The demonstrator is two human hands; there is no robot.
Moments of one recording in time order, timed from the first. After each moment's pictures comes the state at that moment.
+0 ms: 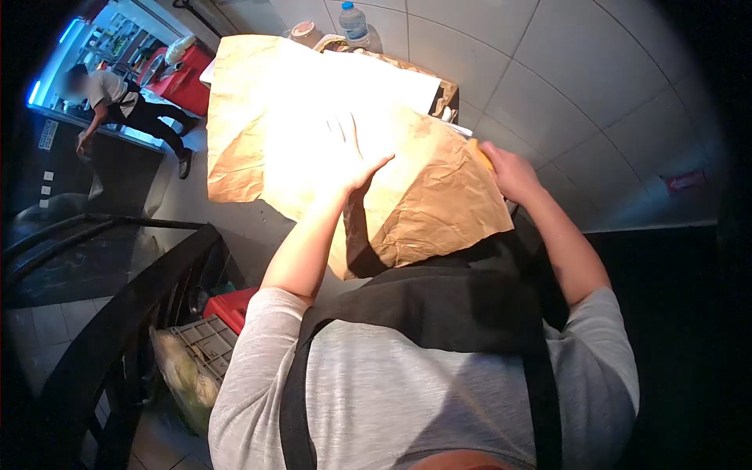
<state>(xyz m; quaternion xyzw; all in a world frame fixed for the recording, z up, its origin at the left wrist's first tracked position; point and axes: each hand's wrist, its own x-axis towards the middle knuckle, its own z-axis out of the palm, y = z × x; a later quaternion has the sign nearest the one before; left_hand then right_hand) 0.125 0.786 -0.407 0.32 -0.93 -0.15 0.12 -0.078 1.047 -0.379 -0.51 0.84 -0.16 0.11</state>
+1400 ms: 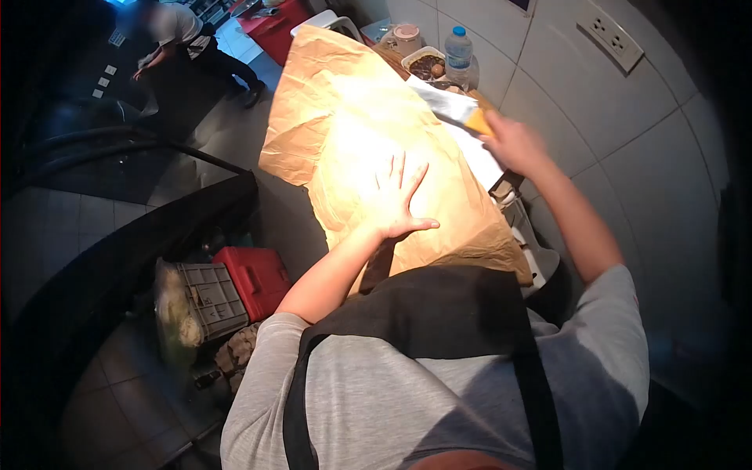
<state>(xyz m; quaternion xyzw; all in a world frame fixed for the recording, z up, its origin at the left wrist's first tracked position) 0.124 0.782 -0.394 0.34 -0.93 -0.15 0.04 -0.147 0.821 -0.320 -0.64 0.75 -0.13 0.08</state>
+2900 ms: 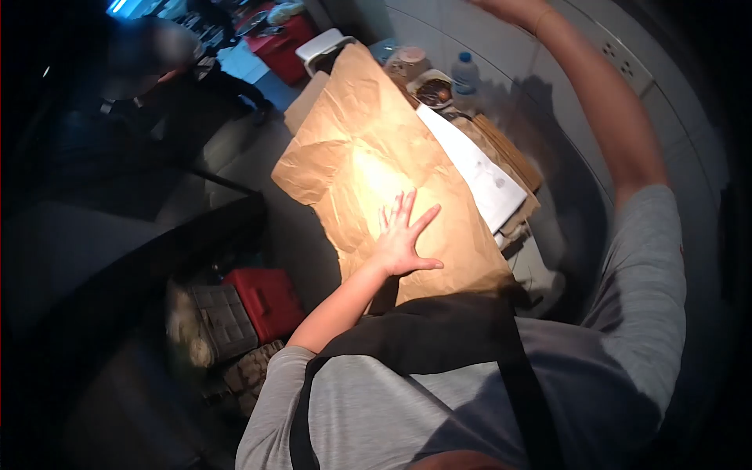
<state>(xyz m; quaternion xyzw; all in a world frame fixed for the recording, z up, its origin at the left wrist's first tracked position) 0.118 0.774 -0.387 0.31 -0.93 -0.21 0.05 -0.223 0.649 -0.123 -0.72 0.64 -0.17 -0.21</state>
